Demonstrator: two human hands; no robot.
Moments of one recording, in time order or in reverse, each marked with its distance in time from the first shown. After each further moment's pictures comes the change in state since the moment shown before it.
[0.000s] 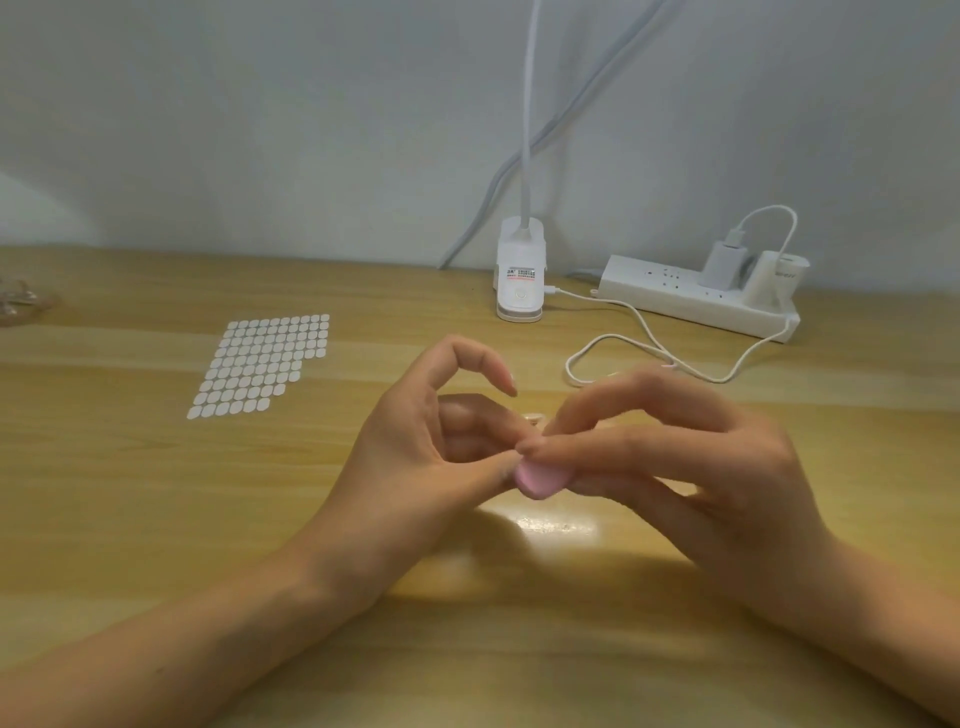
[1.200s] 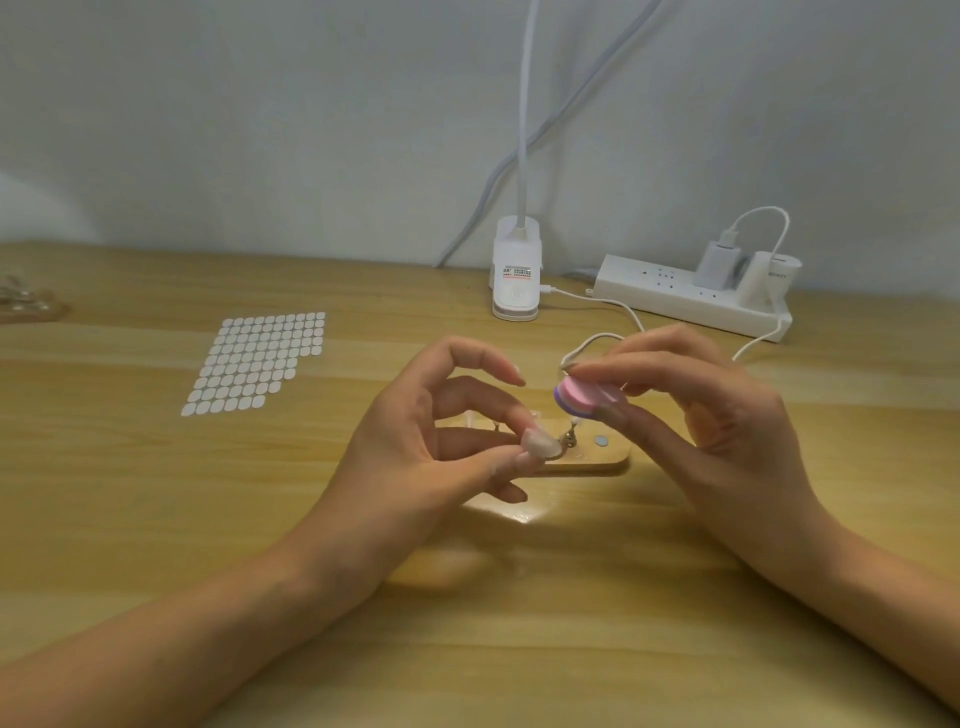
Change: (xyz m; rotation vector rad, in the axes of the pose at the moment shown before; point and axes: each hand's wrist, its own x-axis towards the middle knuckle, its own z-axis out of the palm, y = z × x) left_hand -0.001 -0.007 -0.005 -0.009 -0.056 0.013; right_hand -0.008 0.022 0.000 0.129 0.119 0.231
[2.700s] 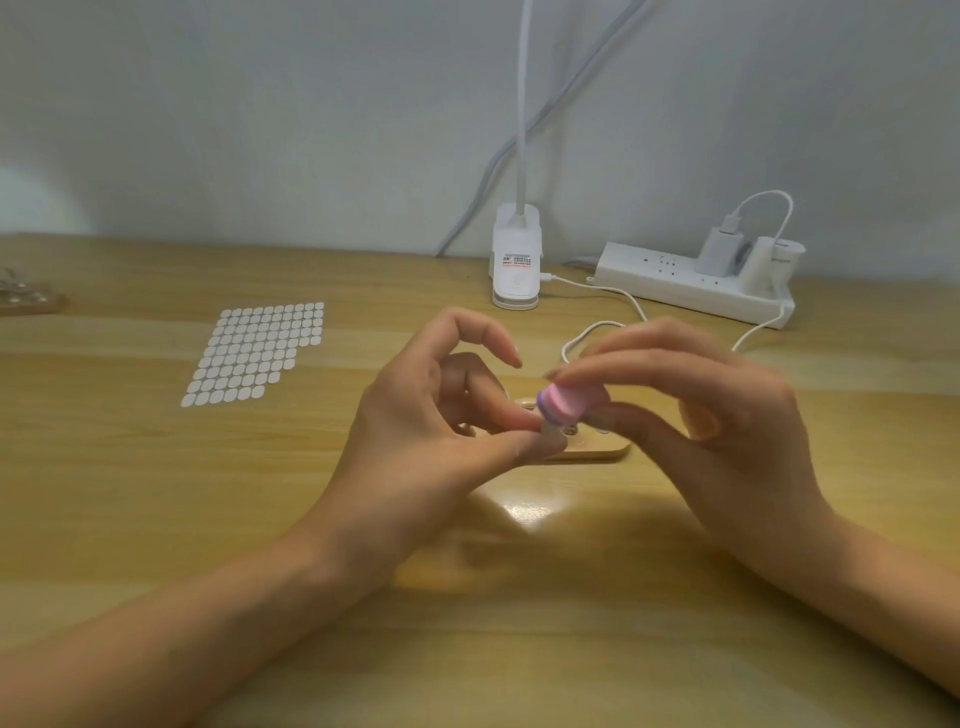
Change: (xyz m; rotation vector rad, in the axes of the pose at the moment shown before) left_hand 0.004 0.001 0.008 0.207 0.106 0.080; right_hand 0.002 -0.023 0.007 -0.013 -0.054 -0.103
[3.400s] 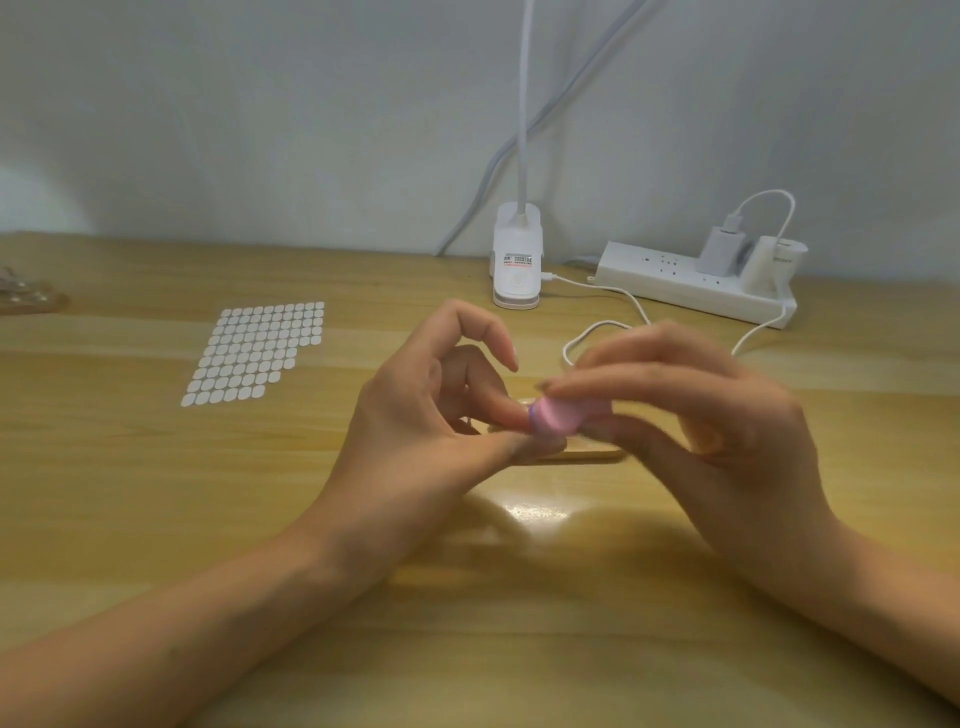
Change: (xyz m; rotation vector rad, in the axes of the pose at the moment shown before) left_hand 0.002 -0.002 -0.002 -0.015 -0.014 0.068; right_hand 0.001 -0.003 0.000 -0.018 -0.012 -0.024
